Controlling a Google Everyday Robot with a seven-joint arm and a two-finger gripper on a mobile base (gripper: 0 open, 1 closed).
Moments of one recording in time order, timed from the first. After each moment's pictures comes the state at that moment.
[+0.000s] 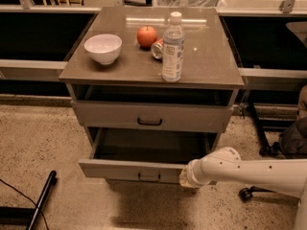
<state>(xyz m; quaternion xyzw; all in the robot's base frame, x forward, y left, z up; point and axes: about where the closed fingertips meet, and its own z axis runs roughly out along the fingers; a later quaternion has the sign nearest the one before) 0.518 -0.136 0.404 -0.67 0.71 0.04 0.21</state>
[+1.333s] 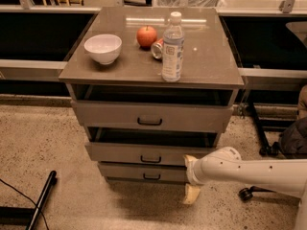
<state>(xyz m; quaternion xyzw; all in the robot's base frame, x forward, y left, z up) 0.518 -0.135 0.404 -0.67 0.71 0.04 0.21</state>
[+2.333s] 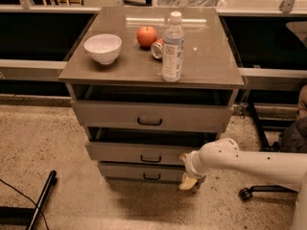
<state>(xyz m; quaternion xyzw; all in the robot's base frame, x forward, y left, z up) 0.541 -0.130 0.417 -0.67 0.71 0.05 0.21</state>
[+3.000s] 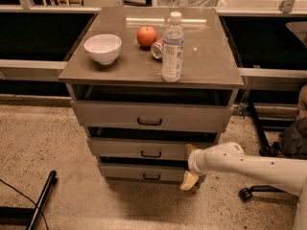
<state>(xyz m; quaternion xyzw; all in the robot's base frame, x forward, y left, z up) 0.574 -0.143 0.409 -0.62 0.74 0.04 0.27</state>
